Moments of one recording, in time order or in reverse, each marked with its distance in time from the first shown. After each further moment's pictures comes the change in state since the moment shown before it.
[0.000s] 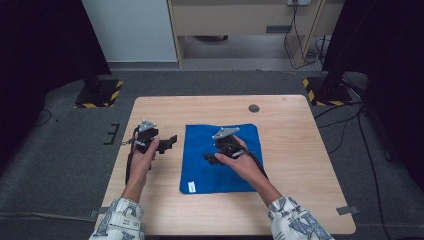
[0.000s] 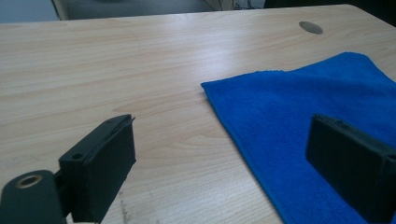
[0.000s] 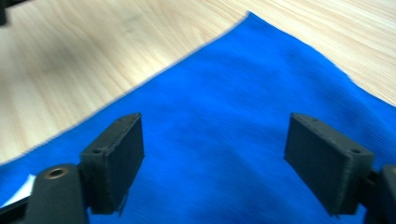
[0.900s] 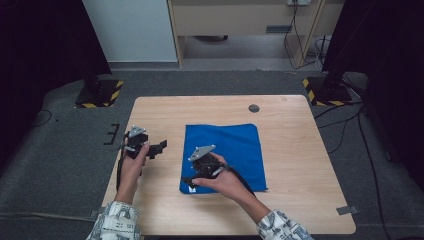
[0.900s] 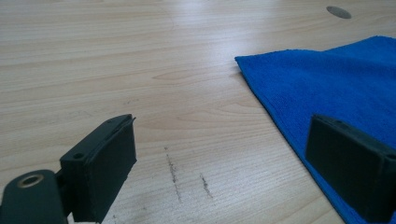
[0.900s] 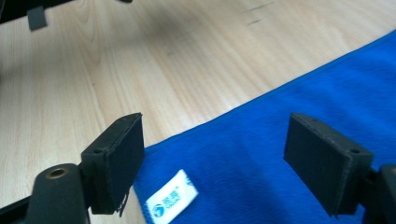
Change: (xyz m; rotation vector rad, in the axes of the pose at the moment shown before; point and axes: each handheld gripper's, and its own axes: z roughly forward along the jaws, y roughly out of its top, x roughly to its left) left arm 0.021 -0.018 -0.019 0.035 0.051 -0.020; right arm 0.084 0.001 0.012 0.053 0.189 -0.123
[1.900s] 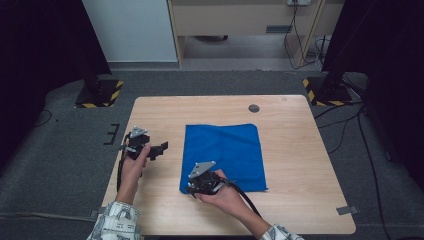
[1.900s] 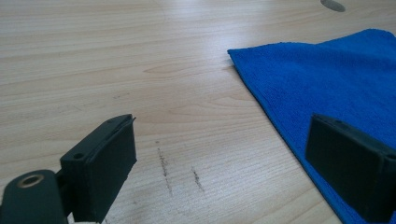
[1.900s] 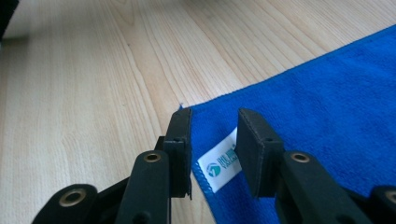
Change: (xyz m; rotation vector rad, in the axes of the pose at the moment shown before) left arm -0.003 -0.001 0.000 0.020 -0.018 0.003; right arm 0.030 -0.031 0.004 0.008 0.032 -0.031
